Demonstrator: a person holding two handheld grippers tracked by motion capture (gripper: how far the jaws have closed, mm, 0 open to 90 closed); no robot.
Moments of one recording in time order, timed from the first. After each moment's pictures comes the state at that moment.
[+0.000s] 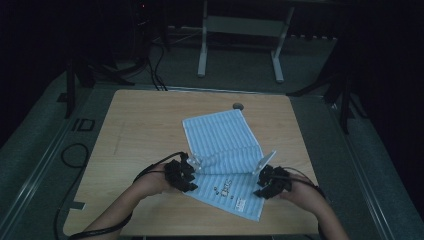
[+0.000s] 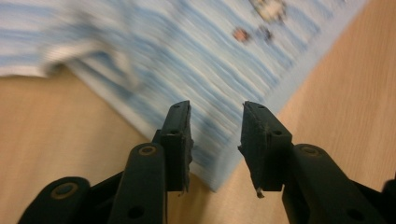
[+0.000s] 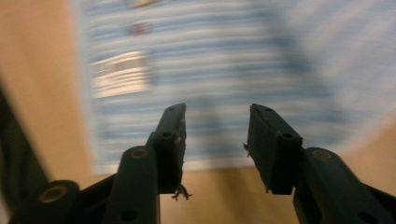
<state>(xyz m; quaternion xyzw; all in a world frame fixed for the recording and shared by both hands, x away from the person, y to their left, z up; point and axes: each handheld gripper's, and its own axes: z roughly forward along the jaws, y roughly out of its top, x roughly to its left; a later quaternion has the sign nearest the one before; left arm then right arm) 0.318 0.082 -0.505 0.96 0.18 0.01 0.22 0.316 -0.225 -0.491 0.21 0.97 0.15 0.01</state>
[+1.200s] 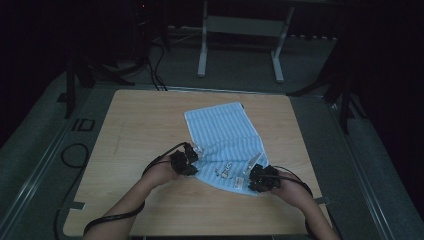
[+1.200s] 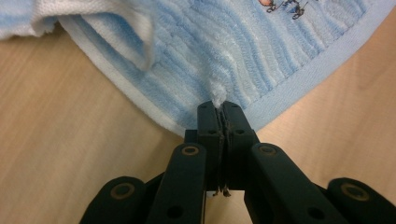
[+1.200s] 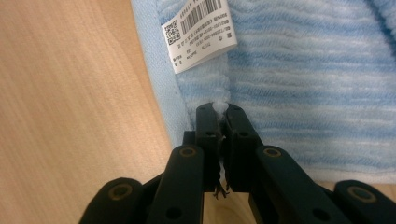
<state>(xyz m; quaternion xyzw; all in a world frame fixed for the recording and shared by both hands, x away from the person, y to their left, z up) 0.363 0.075 -0.522 0.95 0.25 0.04 0.20 0.335 -0.207 -0.519 0.19 0.97 0.12 0.03</state>
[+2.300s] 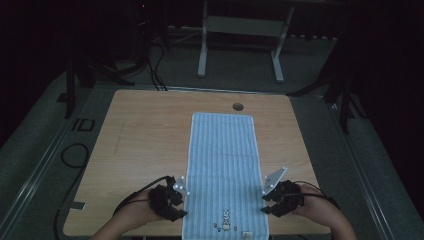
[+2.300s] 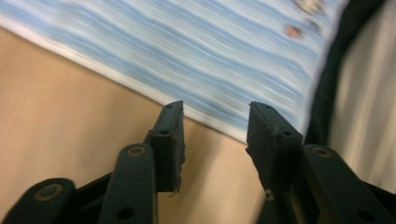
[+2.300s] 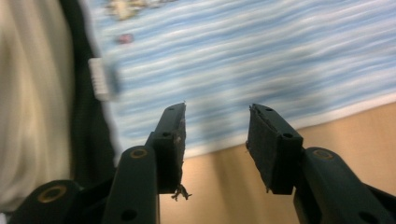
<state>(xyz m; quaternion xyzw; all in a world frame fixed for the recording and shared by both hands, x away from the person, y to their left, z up) 0.255 0.106 -0.490 0.95 0.23 0.00 0.22 0.278 -0.246 -0.478 0.12 0.98 0.17 0.01</state>
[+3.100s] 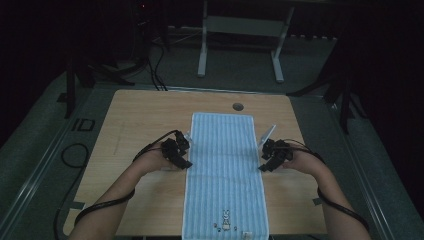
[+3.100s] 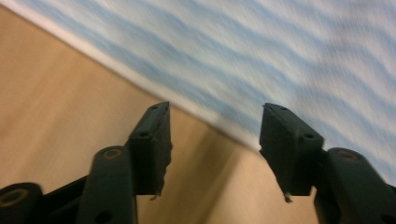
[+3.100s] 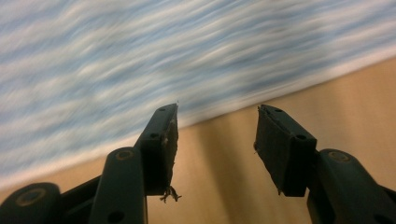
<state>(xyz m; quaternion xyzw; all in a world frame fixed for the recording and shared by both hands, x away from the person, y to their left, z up) 0.392 0.102 -0.502 0.94 0.25 0.05 0.21 0.413 -0.244 -0.490 0.17 0.98 0.13 0.03</state>
